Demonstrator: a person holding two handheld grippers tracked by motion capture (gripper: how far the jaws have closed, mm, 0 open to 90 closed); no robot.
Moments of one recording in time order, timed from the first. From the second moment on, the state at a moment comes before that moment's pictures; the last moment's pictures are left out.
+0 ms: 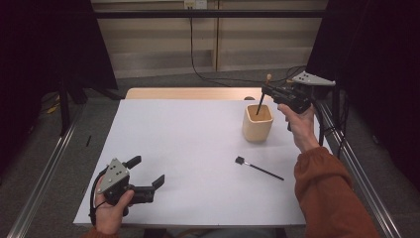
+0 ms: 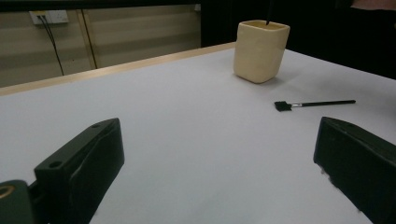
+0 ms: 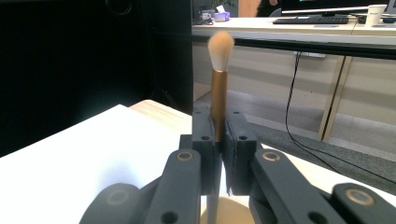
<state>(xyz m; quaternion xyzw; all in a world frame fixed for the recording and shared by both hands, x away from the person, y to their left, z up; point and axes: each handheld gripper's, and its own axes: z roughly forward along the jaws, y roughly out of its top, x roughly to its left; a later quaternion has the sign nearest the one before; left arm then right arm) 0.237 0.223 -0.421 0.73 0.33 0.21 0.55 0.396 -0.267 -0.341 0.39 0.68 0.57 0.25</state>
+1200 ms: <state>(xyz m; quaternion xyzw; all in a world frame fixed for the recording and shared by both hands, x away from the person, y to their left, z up) 0.238 0.223 -0.423 0.74 0.33 0.21 0.55 0.402 -0.264 -0.403 0.42 0.69 0.54 0.22</state>
